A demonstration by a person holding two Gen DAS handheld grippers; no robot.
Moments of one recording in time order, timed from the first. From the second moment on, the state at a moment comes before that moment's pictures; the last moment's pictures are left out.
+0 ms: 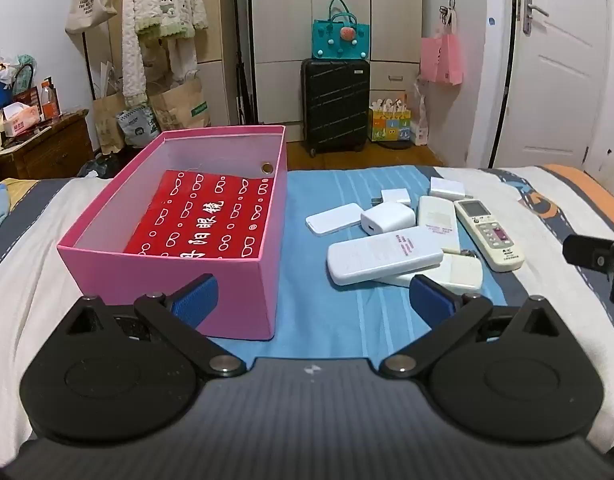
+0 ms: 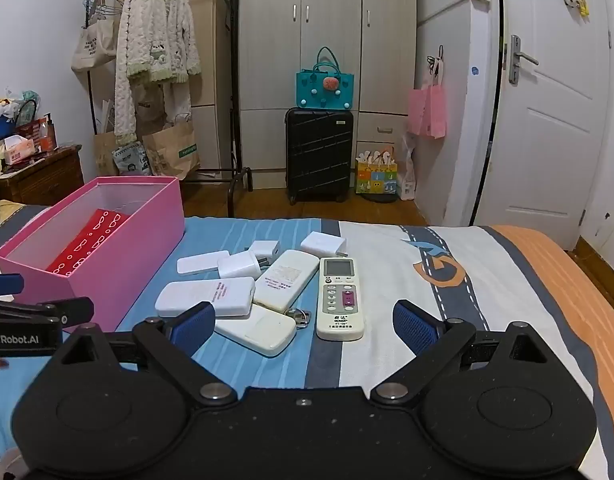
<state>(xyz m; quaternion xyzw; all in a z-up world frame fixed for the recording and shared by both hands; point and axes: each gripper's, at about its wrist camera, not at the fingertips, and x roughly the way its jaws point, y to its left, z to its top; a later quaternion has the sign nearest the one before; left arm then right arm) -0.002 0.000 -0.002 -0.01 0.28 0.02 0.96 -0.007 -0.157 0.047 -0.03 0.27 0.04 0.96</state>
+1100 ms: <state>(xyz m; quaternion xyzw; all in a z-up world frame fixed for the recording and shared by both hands) -0.003 0.001 -0.006 0.02 0.27 0.04 0.96 -0.012 -0.156 0.047 -0.03 0.26 0.04 0.96</state>
